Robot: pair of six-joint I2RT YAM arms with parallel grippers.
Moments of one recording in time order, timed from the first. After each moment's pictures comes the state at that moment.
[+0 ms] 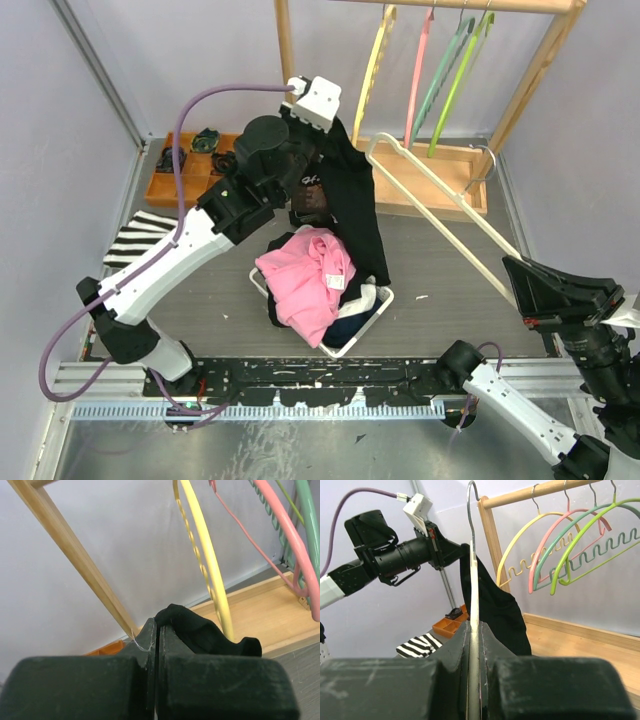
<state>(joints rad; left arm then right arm) -0.93 1.56 1.79 -0.14 -0.53 0.31 0.71 0.22 1.25 -0.59 0.17 0.19</state>
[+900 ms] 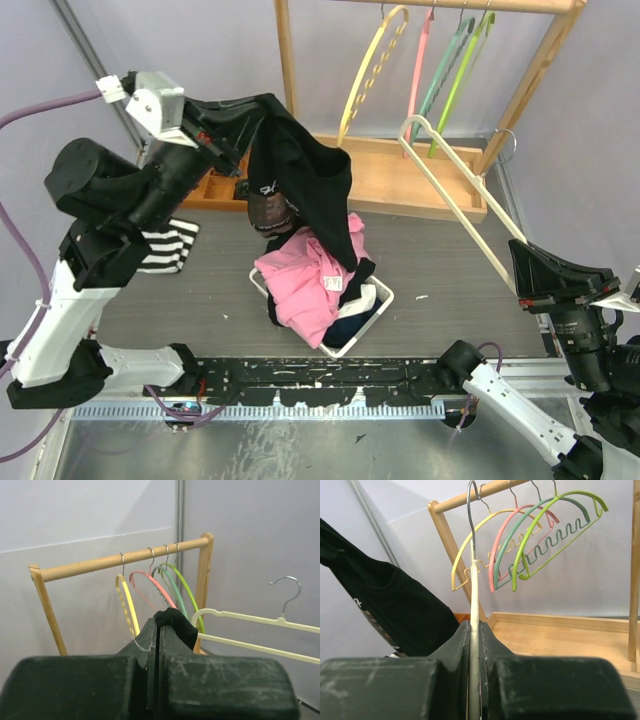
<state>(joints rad) -0.93 1.21 1.86 -0.25 -0.13 0.09 0.70 0.23 1.19 -0.55 0.38 0.19</state>
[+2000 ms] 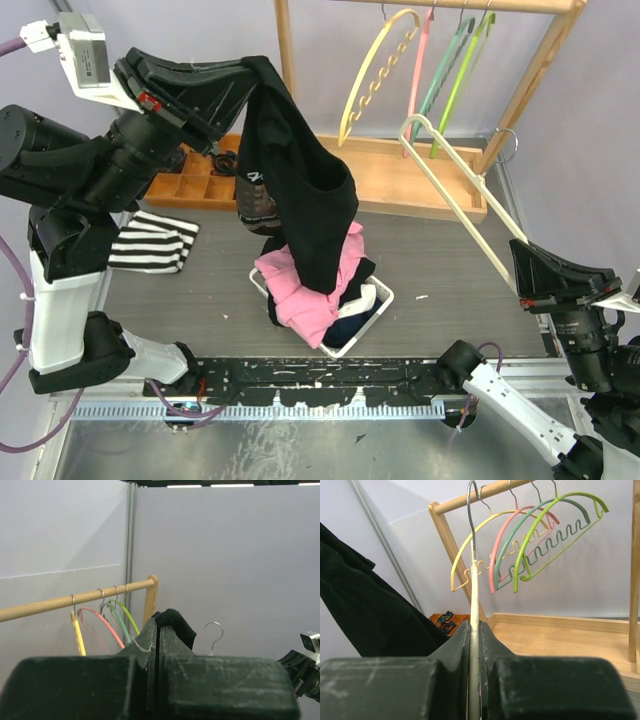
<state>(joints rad) -0.93 1.38 2.32 -0.41 0.04 -0.12 0.70 0.24 1.20 -0.55 0.38 0.19</state>
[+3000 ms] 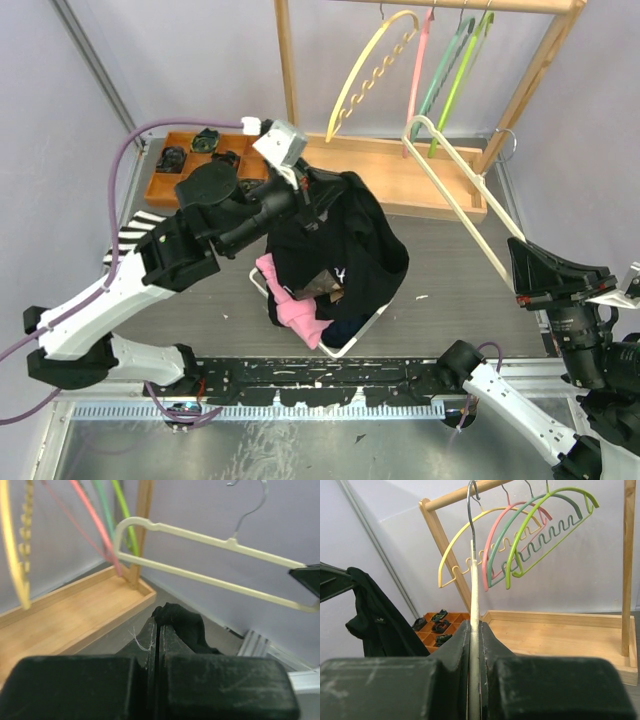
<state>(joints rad) -1.15 1.31 1.72 -0.32 -0.16 -0.17 0.70 0.23 1.18 -0.55 0.41 0.19</state>
